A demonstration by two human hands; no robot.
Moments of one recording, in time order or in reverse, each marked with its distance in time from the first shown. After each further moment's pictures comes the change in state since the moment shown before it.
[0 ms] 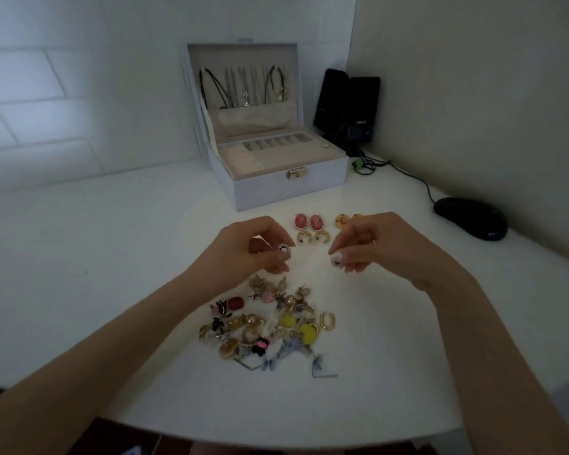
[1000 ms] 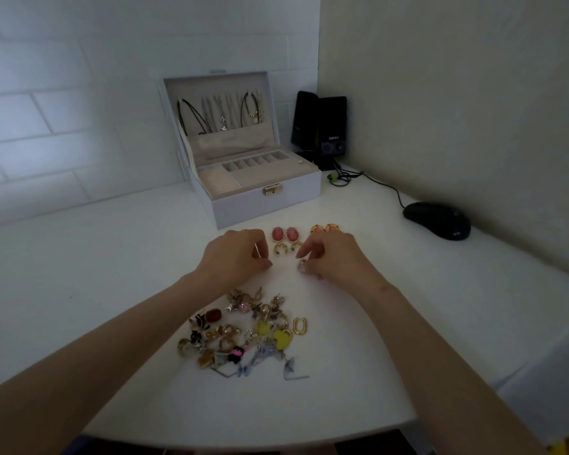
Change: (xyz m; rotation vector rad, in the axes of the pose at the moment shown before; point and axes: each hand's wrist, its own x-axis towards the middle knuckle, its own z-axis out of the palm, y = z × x) left_hand 0.036 0.008 0.018 0.834 0.047 -0.135; right_hand 0.025 0.027 0.025 -0.242 0.221 0.031
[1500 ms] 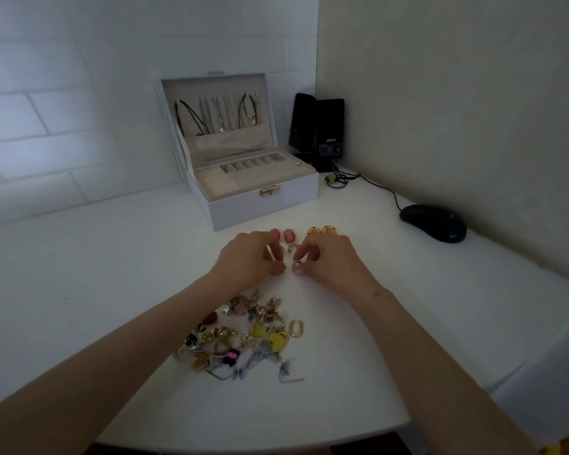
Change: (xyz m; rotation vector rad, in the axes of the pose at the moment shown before) left_hand 0.008 0.013 0.011 -0.174 -0.024 0.043; right_hand -0.002 -0.001 0.002 -0.079 0.058 -0.045
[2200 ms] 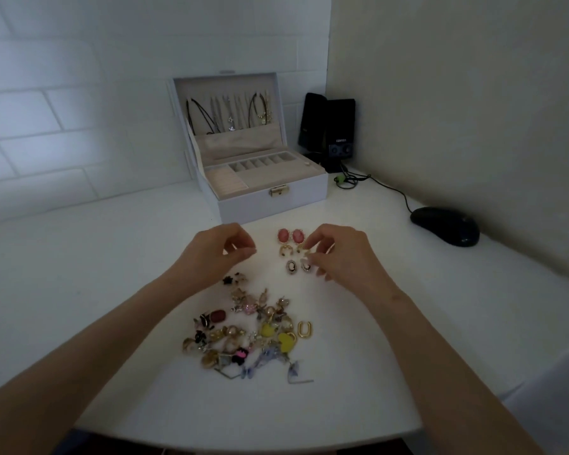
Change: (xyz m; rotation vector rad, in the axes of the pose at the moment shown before) left_hand -0.023 -0.046 -0.029 -0.131 0.131 0.055; right_hand -0.005 -0.006 -0.009 0.223 0.035 0.016
